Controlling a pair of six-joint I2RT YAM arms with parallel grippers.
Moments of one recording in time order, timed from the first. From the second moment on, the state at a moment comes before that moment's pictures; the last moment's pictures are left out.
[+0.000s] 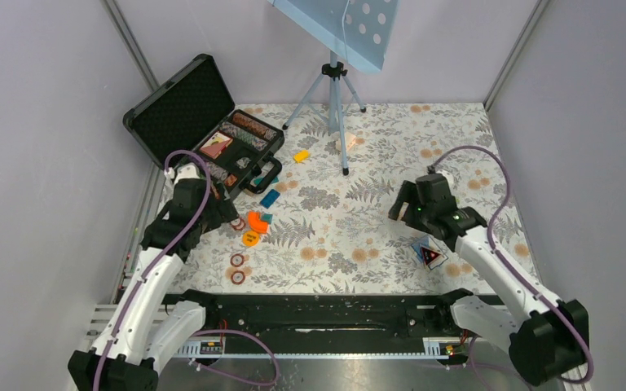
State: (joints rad) left arm -0.20 0.81 0.77 -0.75 -0.22 -0.54; right arm 0.33 0.99 0.70 -0.56 0.12 0.66
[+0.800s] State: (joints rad) left arm -0.20 0.61 0.77 -0.70 -0.37 -0.41; right arm 0.85 2.05 1.83 -0.37 0.16 0.83
